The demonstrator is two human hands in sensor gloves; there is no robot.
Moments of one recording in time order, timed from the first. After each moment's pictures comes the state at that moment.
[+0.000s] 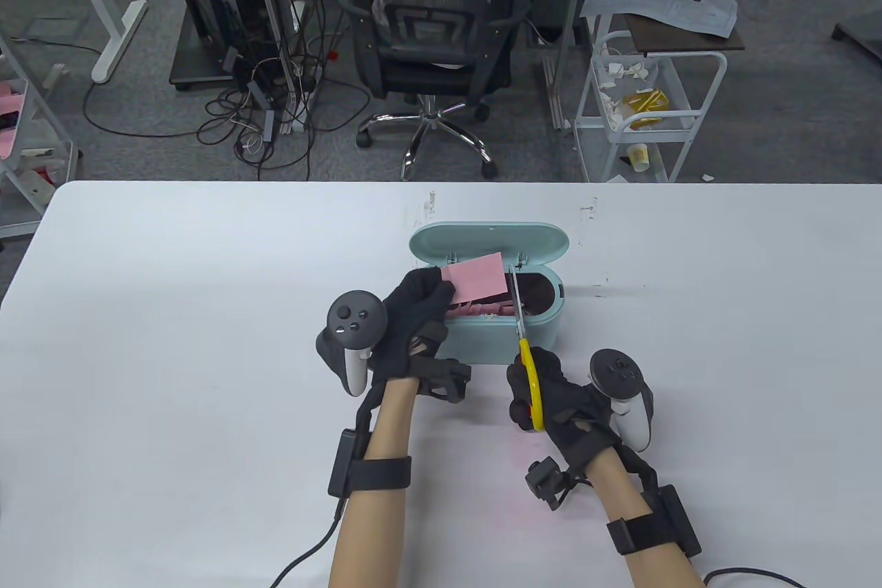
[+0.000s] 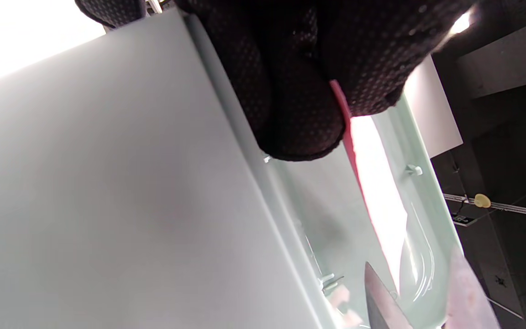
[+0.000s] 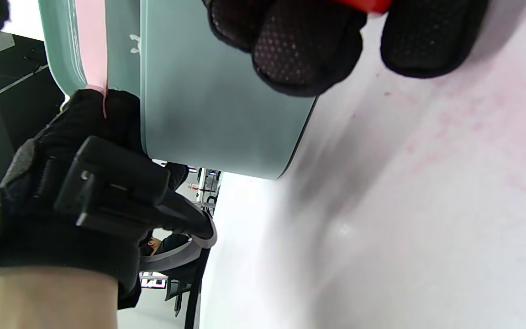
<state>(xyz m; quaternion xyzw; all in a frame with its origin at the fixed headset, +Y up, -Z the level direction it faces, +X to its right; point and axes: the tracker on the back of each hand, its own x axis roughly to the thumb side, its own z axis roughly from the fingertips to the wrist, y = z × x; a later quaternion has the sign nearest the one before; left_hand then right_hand) -0.116 -0.705 -0.376 0.10 0.02 0.54 0.83 0.152 -0.769 -0.311 0.03 0.19 0.77 0.61</state>
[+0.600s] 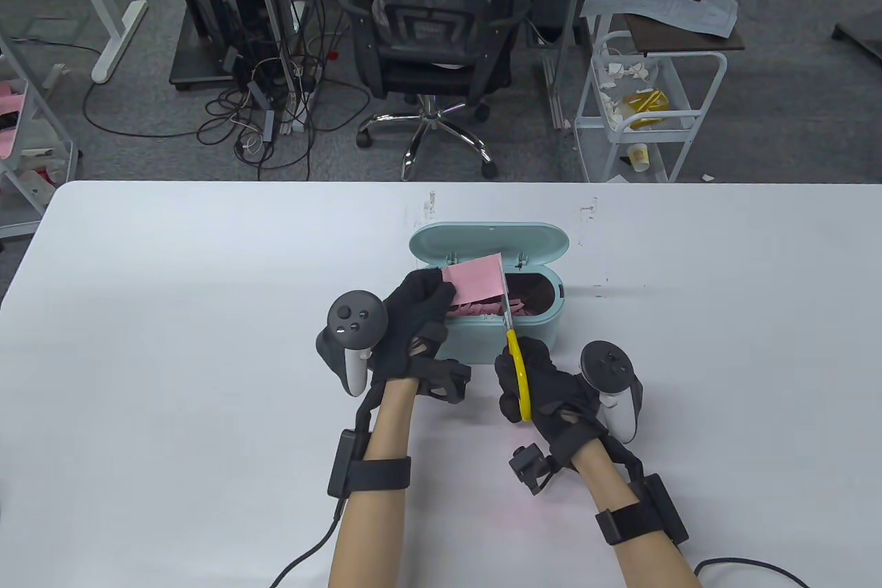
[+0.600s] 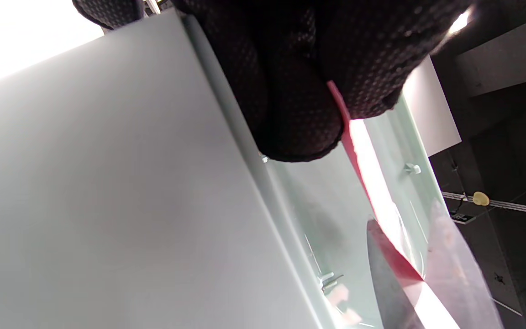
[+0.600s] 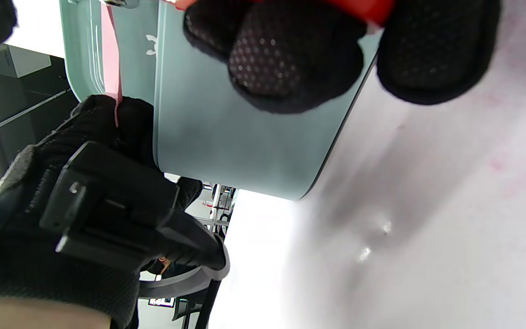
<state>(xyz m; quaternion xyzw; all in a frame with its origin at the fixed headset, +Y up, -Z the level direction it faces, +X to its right) -0.117 -0.706 -0.377 0.10 0.02 0.54 0.83 0.143 -0.764 -0.325 0.03 0.14 0.78 0.61</state>
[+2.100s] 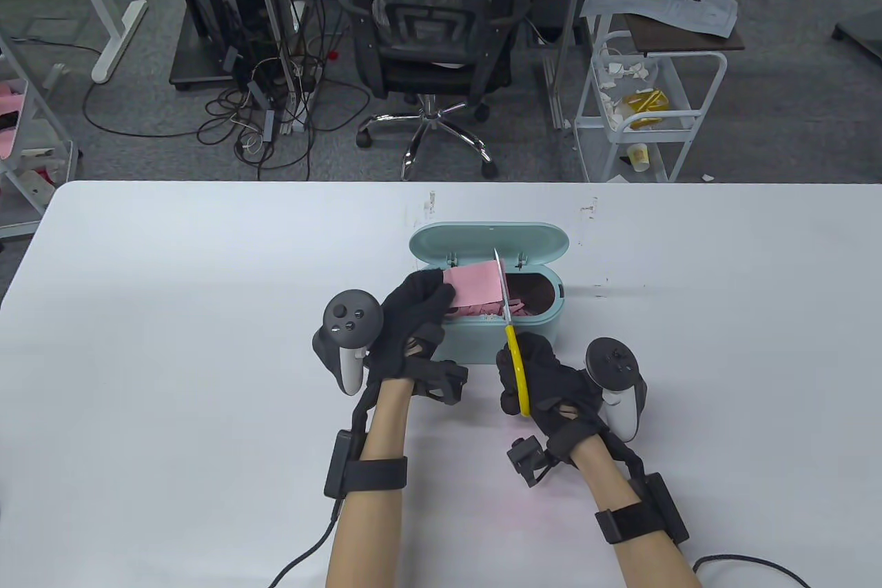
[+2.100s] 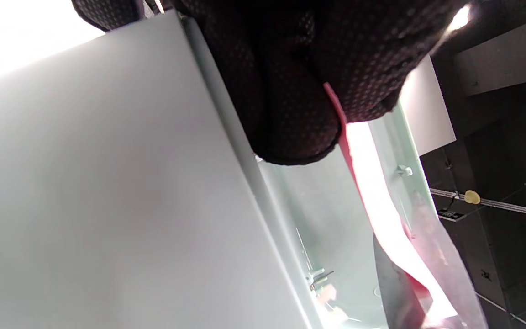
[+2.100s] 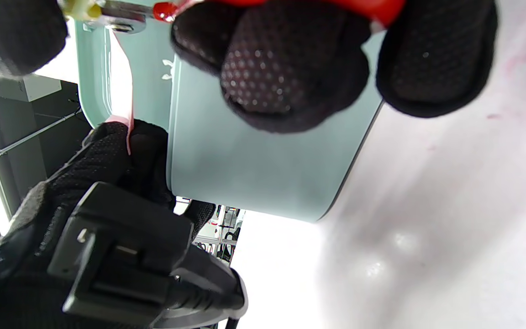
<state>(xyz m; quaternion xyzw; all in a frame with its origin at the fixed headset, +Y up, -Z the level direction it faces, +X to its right) -0.120 -0.706 -0.377 0.09 0.00 0.56 0.83 0.146 -0.761 -0.328 0.01 0.11 0.77 0.63</state>
